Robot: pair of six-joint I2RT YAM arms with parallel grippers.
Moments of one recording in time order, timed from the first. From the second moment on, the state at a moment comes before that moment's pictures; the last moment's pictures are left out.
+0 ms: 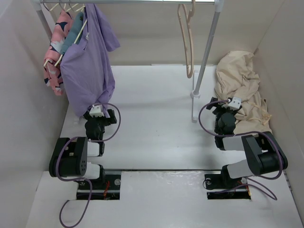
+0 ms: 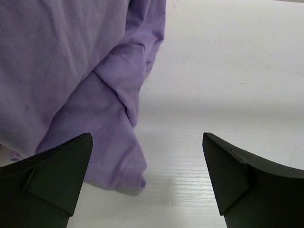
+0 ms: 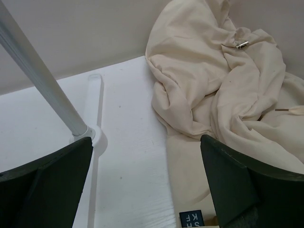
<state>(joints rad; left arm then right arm) 0.01 1.40 0.13 1.16 0.00 -0.09 0.18 1.43 0.27 1.25 0.46 0.11</state>
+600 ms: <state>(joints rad) -0.11 0.94 0.21 0.79 0.31 0.26 0.14 1.01 0.62 0.57 0.68 0.25</state>
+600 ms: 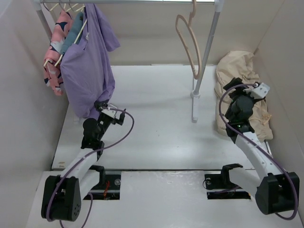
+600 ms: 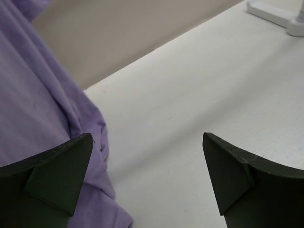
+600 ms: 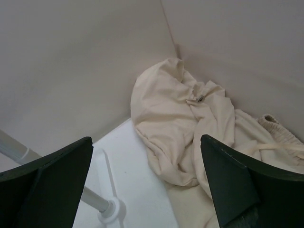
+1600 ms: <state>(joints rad) -0.15 0.82 0.61 -0.17 0.40 0.63 -0.20 1.68 1.04 -0.51 0.24 0.59</state>
